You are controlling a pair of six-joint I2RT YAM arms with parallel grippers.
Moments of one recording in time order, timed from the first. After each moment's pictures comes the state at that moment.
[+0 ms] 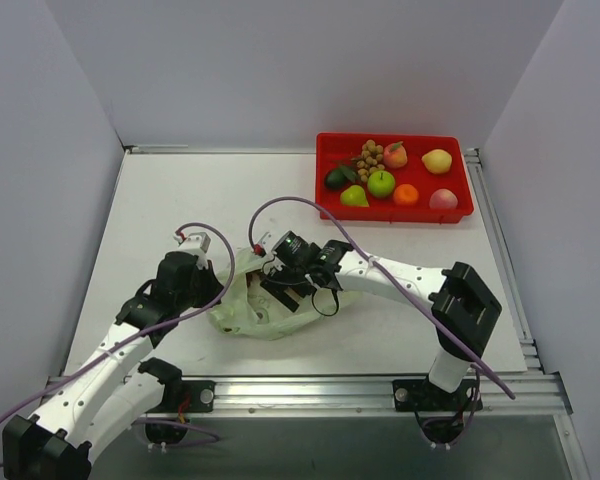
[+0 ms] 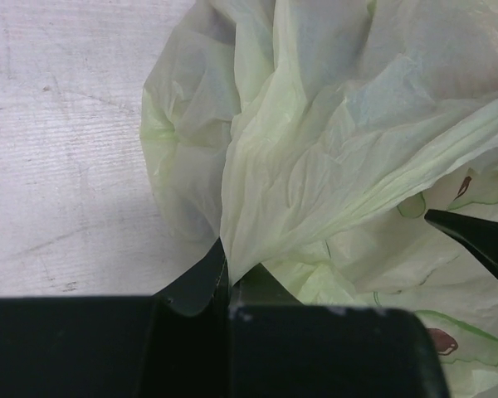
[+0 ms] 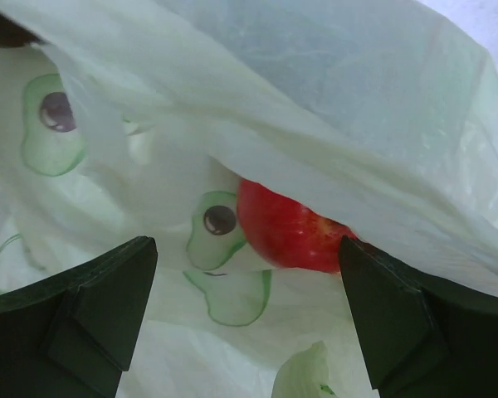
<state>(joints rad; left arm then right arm) -0.43 0.77 0.56 -0.48 -0.01 -0.46 0.98 1.71 1.24 -0.59 0.10 -0.05</state>
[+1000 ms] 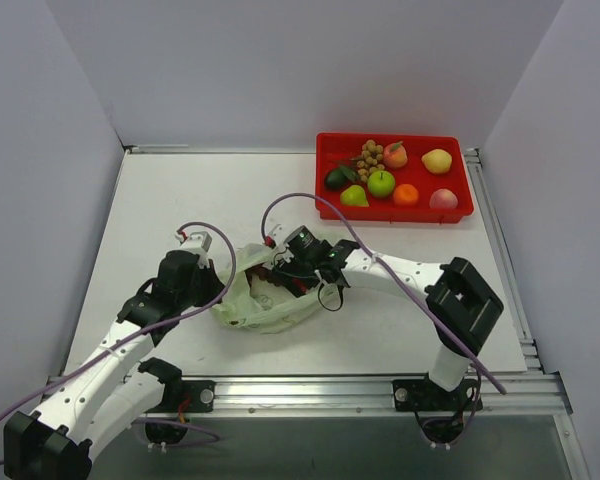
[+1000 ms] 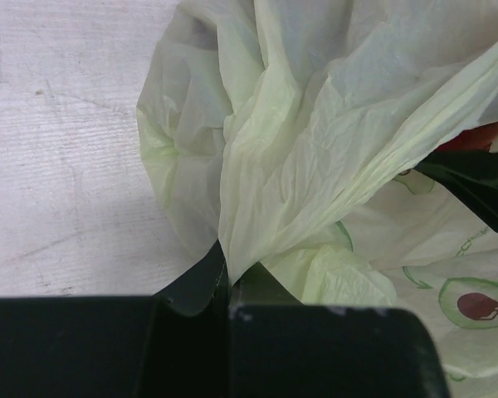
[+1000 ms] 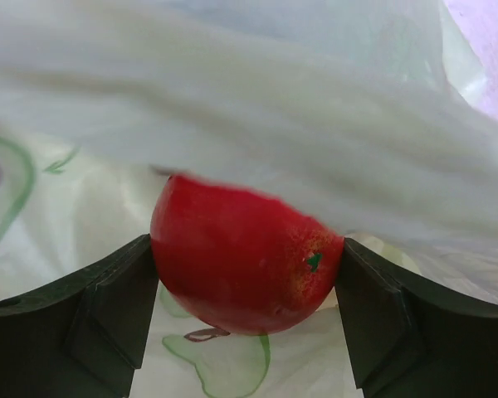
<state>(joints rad) -0.43 0.79 0.56 -0.46 0.00 -0.46 0.89 1.75 1.13 -0.37 0.17 -0.11</state>
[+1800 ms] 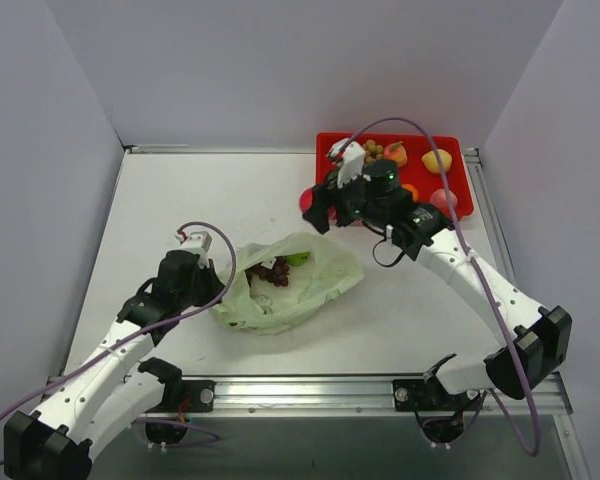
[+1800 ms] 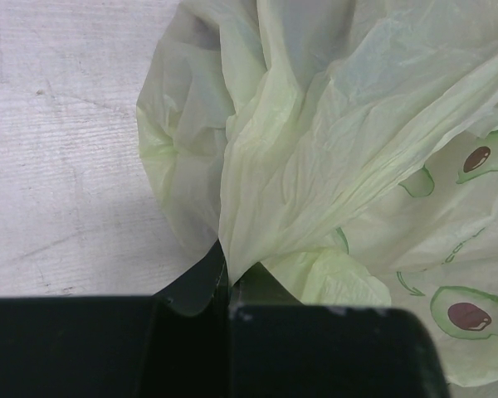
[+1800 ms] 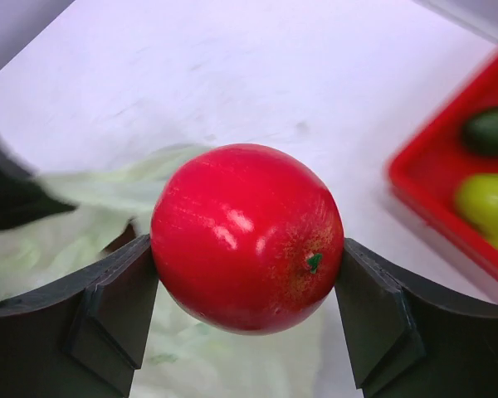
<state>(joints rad) -0.43 0.79 0.56 -0.46 0.00 -0.46 0.66 1.38 1.30 -0.38 -0.22 0.04</state>
